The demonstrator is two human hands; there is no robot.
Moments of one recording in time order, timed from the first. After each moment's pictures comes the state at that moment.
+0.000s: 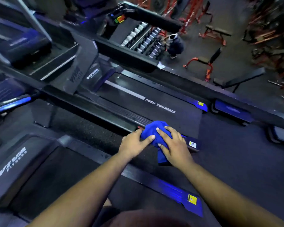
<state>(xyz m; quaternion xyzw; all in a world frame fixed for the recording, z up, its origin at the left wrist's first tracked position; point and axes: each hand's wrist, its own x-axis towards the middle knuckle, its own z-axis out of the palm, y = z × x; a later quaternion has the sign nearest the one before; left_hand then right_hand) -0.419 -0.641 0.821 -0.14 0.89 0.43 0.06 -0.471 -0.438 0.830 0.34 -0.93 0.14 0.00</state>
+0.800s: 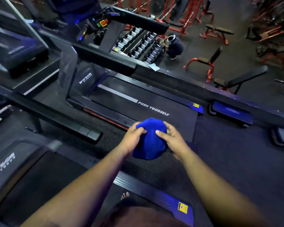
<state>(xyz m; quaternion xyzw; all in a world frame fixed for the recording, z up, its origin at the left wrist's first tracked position) -0.526 -0.494 0.844 -0.22 0.59 0.78 0.02 -0.586 -0.327 0.850 0.03 -0.71 0.65 -0.27</state>
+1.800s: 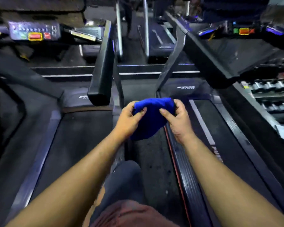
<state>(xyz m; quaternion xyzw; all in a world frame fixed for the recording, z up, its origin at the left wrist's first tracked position) -0.648 -0.518 0.674 -0.43 0.61 0.46 -0.48 -0.831 -0.494 0.664 0.50 -0.52 0.58 -0.38</state>
